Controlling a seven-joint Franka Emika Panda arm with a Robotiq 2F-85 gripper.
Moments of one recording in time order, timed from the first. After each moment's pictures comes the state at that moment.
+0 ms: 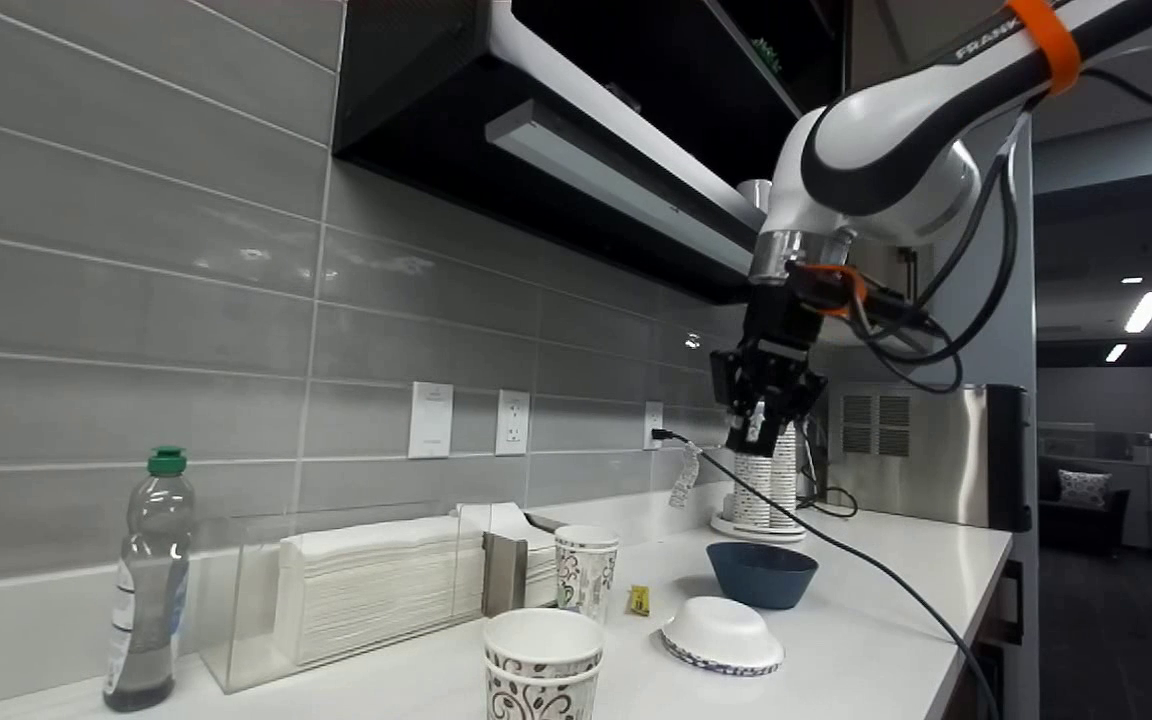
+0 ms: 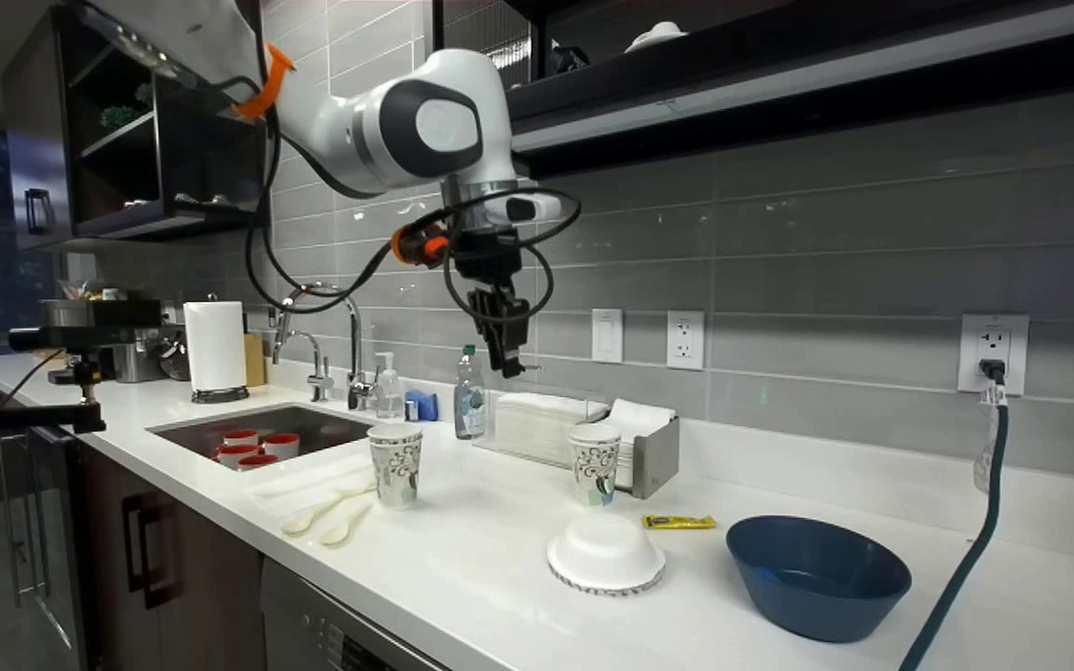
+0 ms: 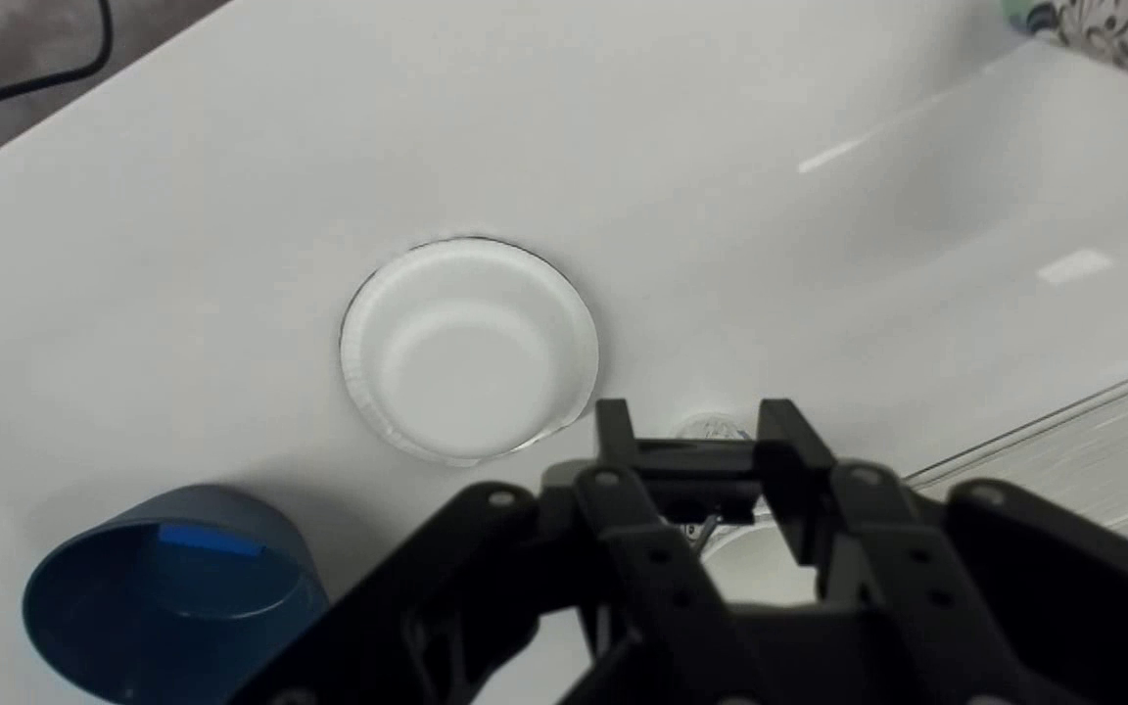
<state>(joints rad) 0.04 -0.26 -0.04 -2.19 0.01 2.16 0.38</state>
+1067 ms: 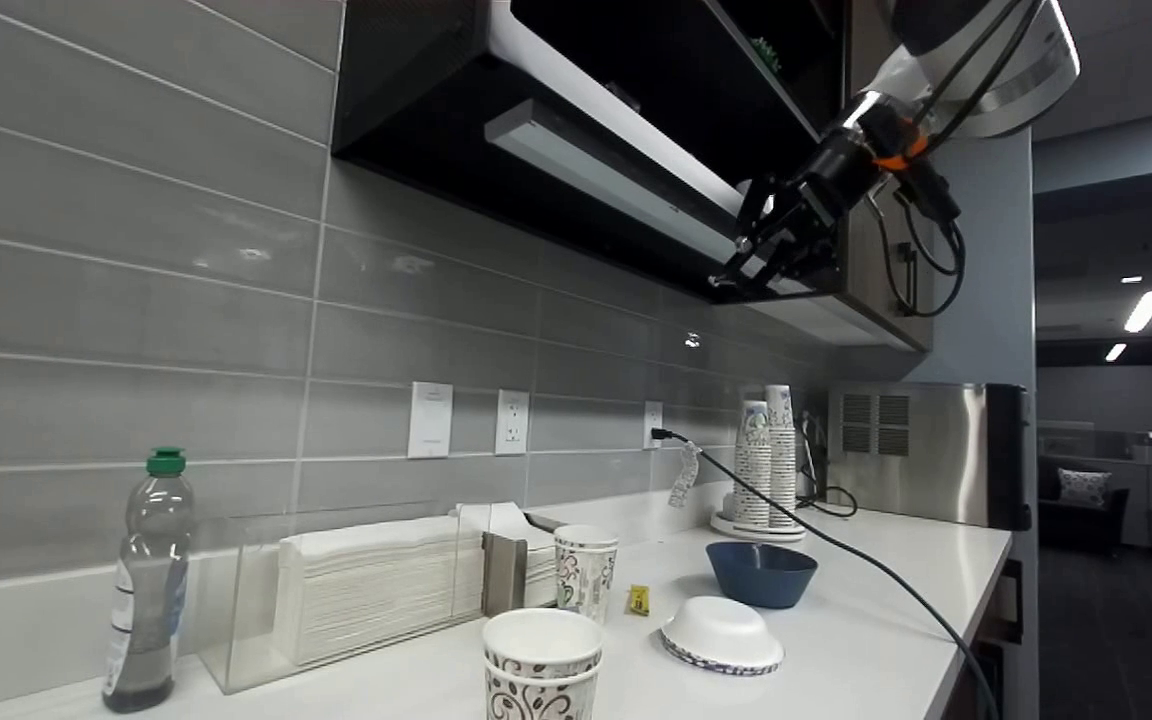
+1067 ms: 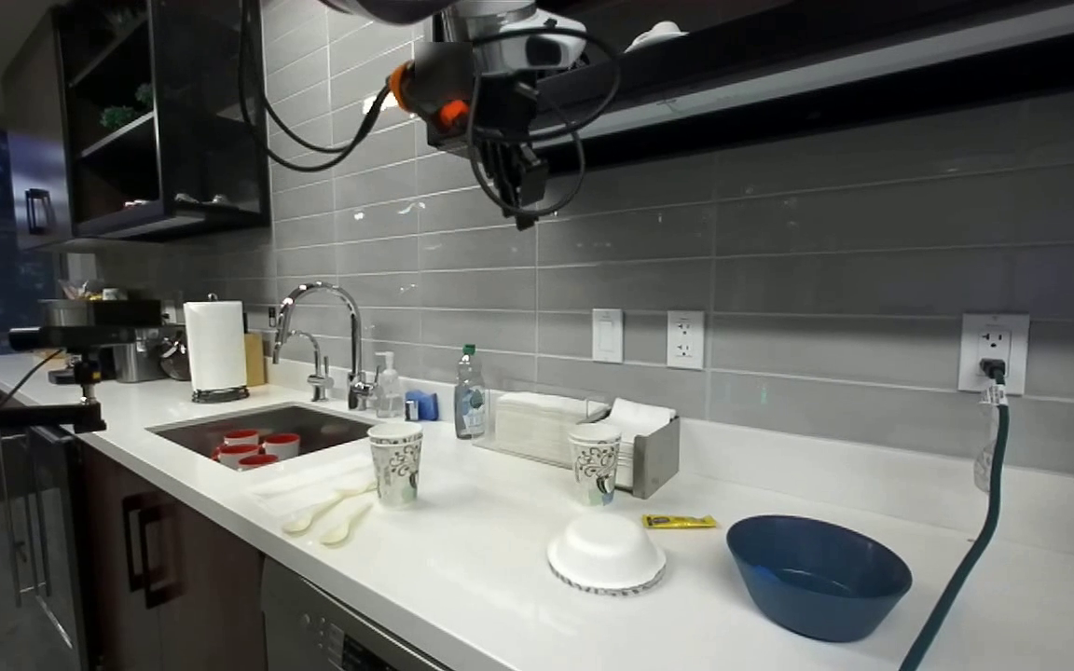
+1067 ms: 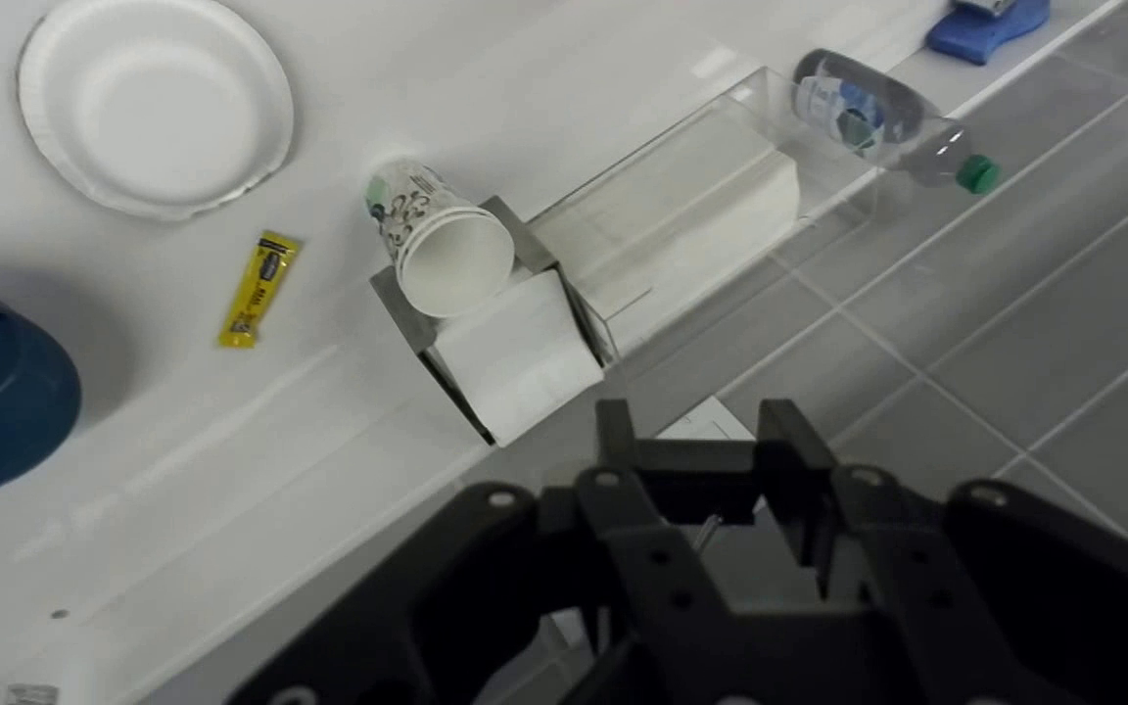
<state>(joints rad) 0.02 -0.42 -0.16 -2.05 0.43 2.15 0.07</state>
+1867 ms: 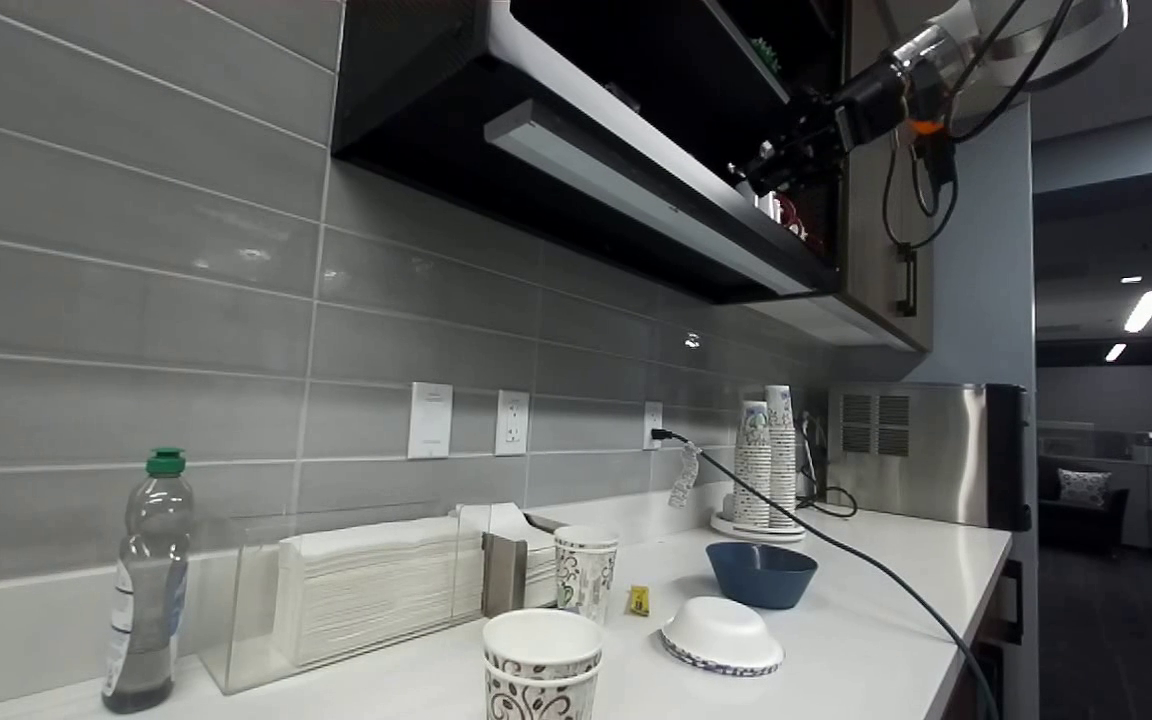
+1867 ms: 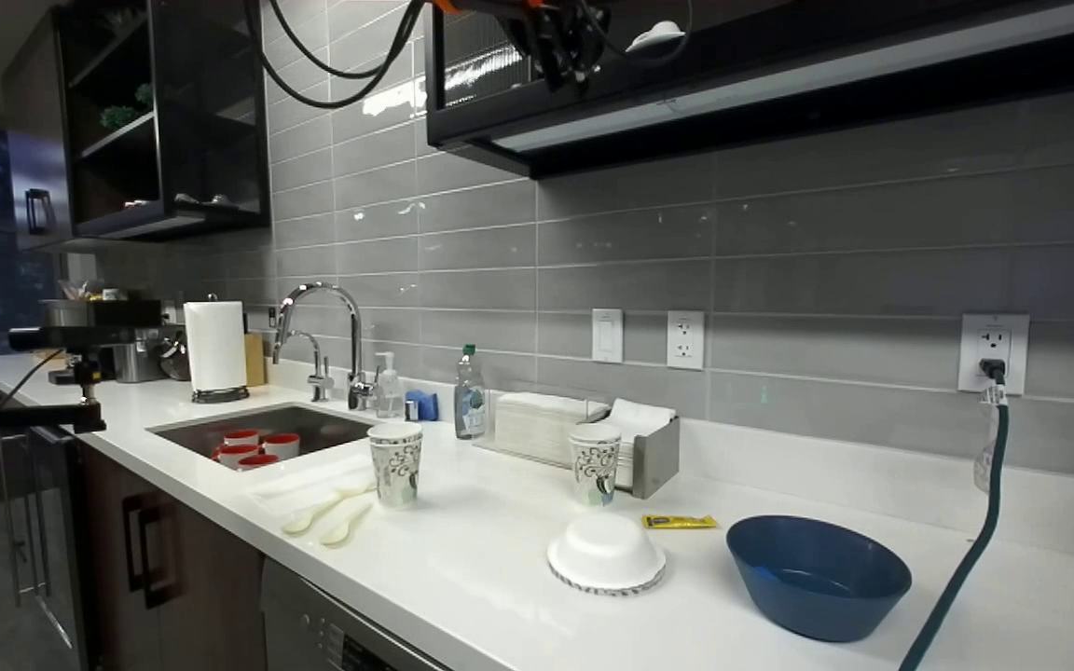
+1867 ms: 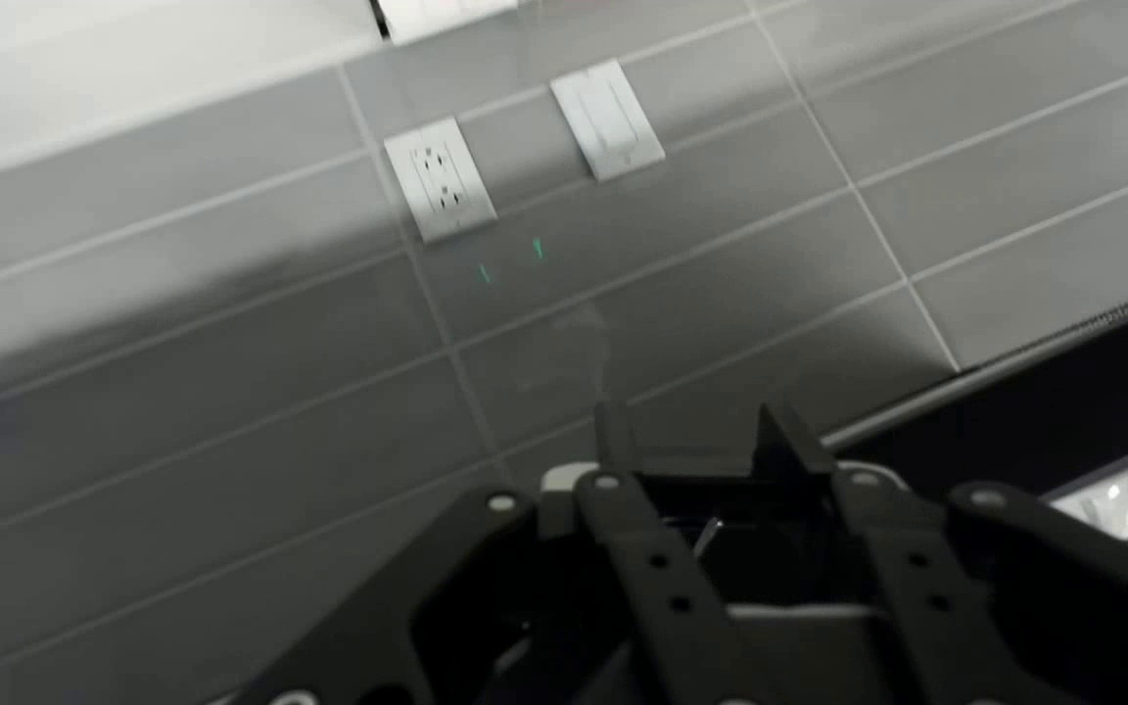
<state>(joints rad) 0.05 -0.45 -0.25 -1.92 0.59 2.34 -0.37</state>
